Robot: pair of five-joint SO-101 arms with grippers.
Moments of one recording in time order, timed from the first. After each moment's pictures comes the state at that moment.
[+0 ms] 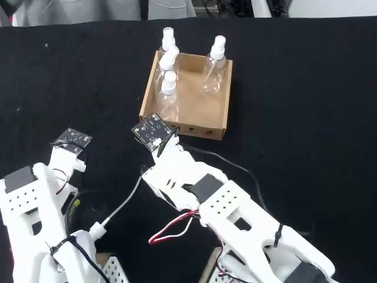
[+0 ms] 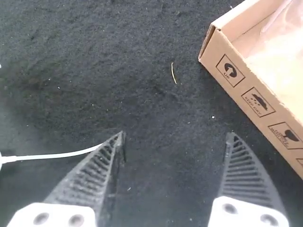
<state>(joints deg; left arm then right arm) -31.8 -47.0 58.7 78.9 -54.0 -42.1 -36.8 62.6 32.3 2.7</state>
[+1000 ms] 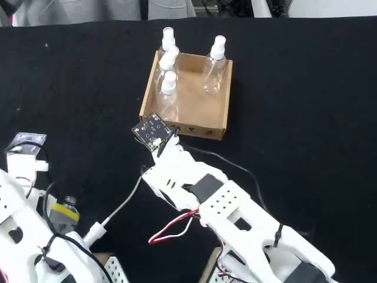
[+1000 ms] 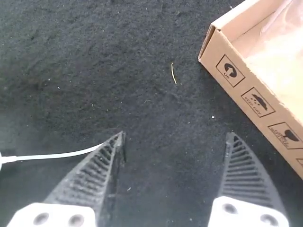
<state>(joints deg) -51.1 -46.9 47.2 92.2 -54.0 -42.1 -36.8 62.6 32.3 2.7</state>
